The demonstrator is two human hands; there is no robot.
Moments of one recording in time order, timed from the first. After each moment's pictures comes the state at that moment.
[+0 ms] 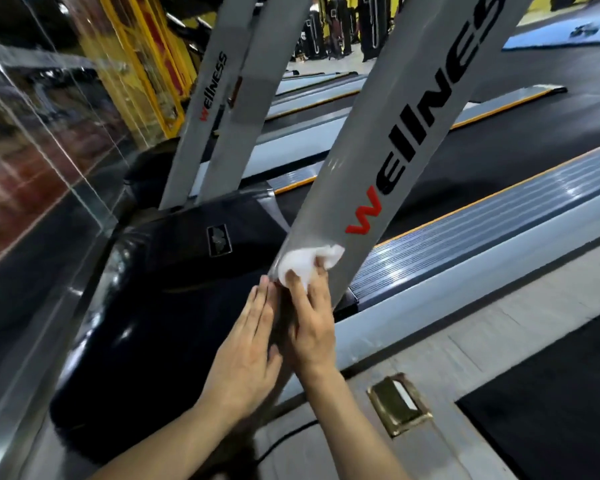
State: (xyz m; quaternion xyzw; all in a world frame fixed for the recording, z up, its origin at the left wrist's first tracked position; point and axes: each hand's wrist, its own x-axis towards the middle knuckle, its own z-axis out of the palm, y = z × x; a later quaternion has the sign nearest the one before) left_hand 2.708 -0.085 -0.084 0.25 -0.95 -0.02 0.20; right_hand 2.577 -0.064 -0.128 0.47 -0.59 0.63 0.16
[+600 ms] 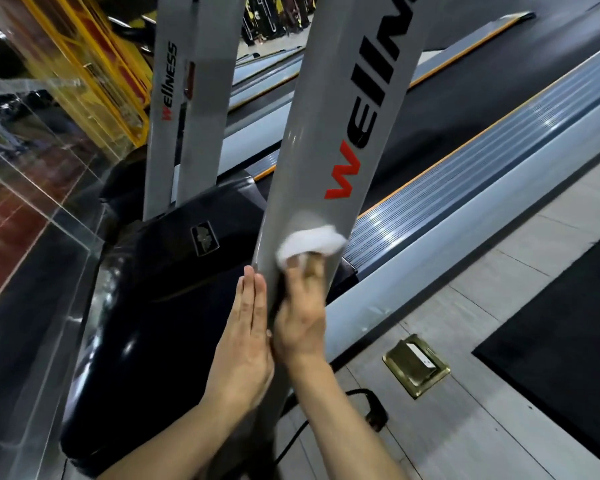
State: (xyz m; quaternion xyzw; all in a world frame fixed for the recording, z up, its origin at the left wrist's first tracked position) left_hand 2.715 -0.108 -0.110 0.21 -0.96 0.02 0.20; right_hand 2.606 -0.079 -0.126 0.29 -0.61 0.71 0.17
